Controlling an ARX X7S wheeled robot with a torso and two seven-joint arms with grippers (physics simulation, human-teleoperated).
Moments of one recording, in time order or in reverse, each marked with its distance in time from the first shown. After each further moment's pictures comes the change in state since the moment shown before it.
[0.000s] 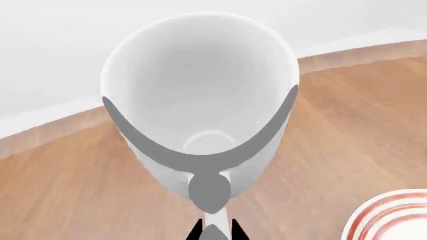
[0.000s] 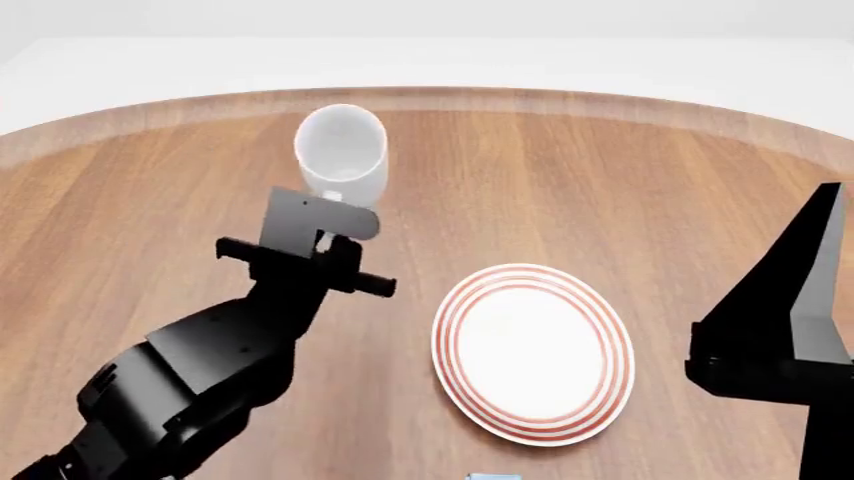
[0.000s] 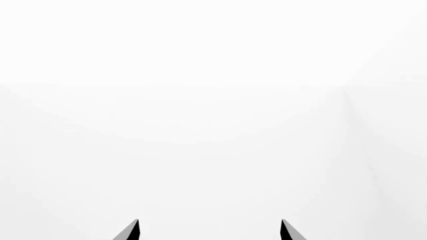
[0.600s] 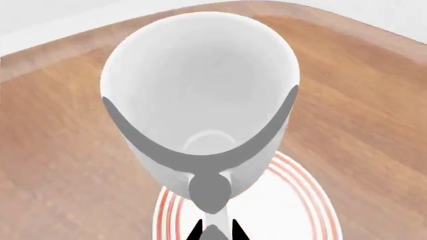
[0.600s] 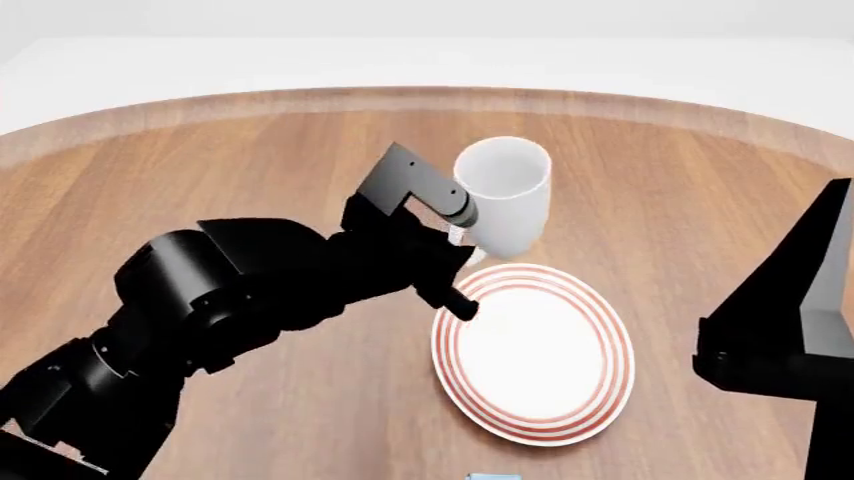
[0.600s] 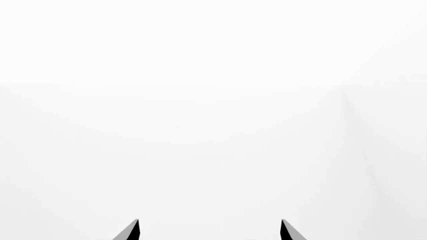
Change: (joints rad) left arm -0.343 0.109 0.140 -0.191 -0.238 -0.241 0.561; right arm 0.005 0.013 0.007 0.003 0.014 0.003 0.014
